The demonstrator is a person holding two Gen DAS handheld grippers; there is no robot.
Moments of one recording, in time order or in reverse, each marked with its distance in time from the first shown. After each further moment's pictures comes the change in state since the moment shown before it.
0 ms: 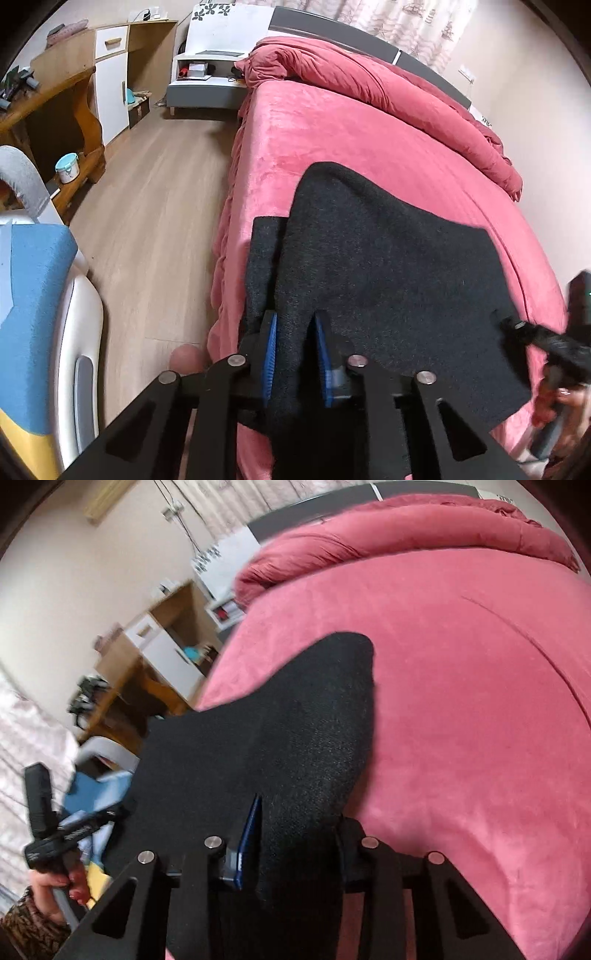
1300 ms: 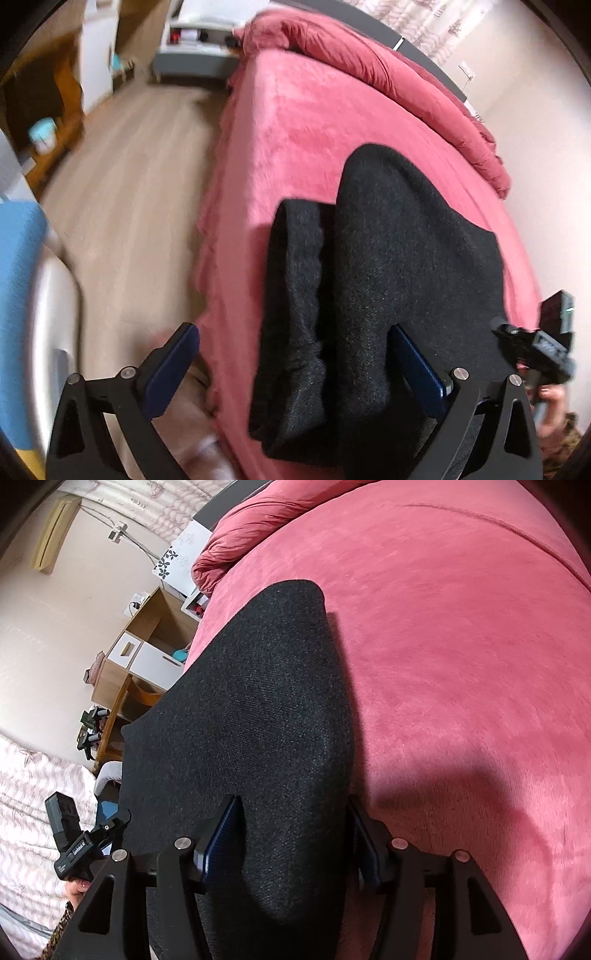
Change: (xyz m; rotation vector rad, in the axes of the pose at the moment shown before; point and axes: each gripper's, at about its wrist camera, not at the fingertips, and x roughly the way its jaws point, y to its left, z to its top) left arm 0.053 0.047 0.017 -0.081 0.153 -0.168; right arm 0.024 -0.053 -0.009 0.173 0.062 0.148
